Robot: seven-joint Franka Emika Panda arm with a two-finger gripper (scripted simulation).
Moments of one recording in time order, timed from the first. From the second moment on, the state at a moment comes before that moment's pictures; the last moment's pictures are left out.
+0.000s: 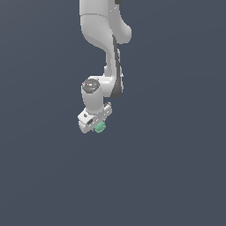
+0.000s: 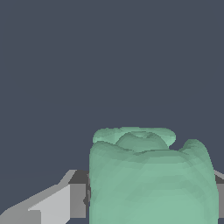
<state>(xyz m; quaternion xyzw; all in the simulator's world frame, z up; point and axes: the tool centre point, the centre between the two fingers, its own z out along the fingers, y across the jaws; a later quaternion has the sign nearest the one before) -0.058 -0.087 0.040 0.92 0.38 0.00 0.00</state>
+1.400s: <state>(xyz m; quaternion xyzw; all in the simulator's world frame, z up) 0.024 -0.134 0.115 0.92 0.38 0.00 0.00</state>
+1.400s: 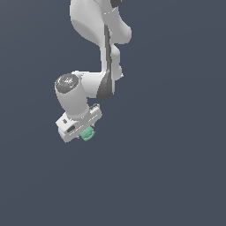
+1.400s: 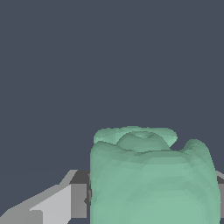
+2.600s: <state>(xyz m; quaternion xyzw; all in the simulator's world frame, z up) 0.118 -0.186 0.195 0.92 0.38 0.00 0.00</state>
